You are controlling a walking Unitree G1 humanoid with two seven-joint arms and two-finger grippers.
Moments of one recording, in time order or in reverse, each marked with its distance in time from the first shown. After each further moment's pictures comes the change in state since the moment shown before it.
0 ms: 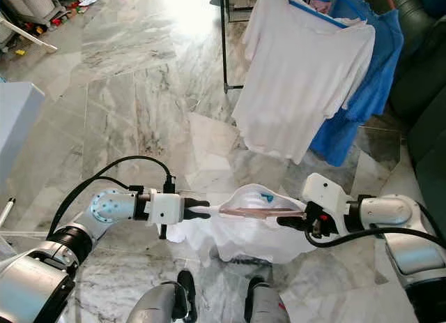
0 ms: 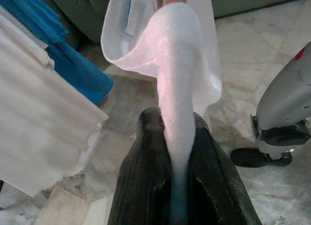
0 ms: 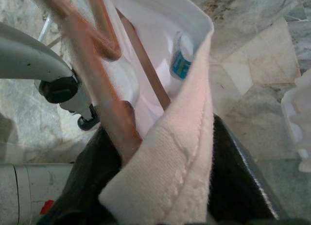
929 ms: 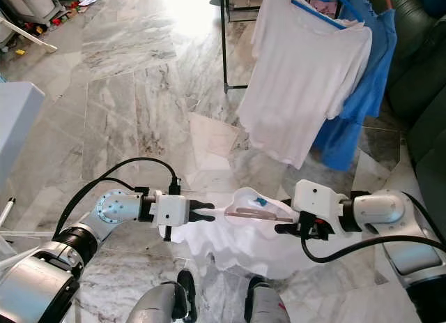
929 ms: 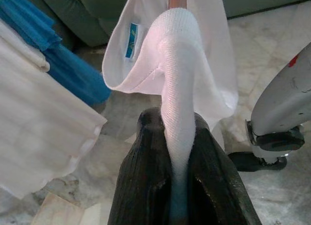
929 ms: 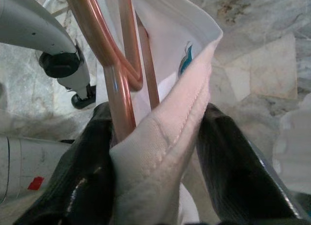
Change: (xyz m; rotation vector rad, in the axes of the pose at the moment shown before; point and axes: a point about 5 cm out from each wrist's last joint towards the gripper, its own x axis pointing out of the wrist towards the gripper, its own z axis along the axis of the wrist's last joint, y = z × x) left arm 0.006 -0.003 0.002 -0.007 -0.004 -0.028; right arm 0.001 0.002 0.007 -0.148 0.065 0.046
